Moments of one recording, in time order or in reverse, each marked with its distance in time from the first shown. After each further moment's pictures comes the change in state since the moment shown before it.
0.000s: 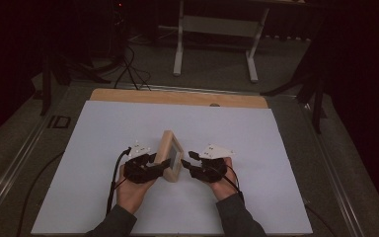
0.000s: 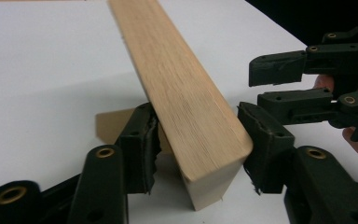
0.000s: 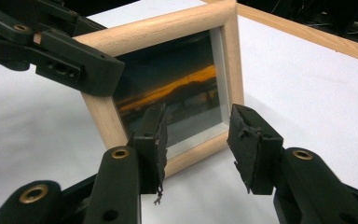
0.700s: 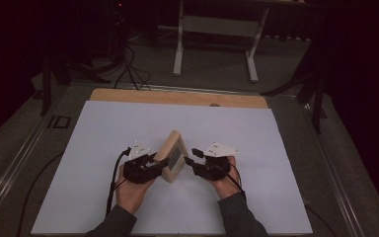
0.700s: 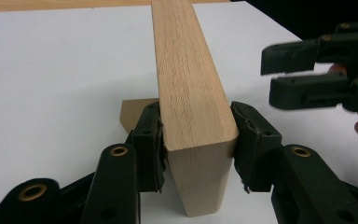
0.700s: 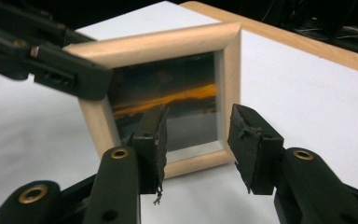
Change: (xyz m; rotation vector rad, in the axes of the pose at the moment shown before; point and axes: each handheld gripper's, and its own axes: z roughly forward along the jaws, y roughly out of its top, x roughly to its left) left arm -0.003 0.000 -0.001 -0.013 0.017 0.028; right arm -0.007 0.003 -0.009 -0.033 -0.021 0.020
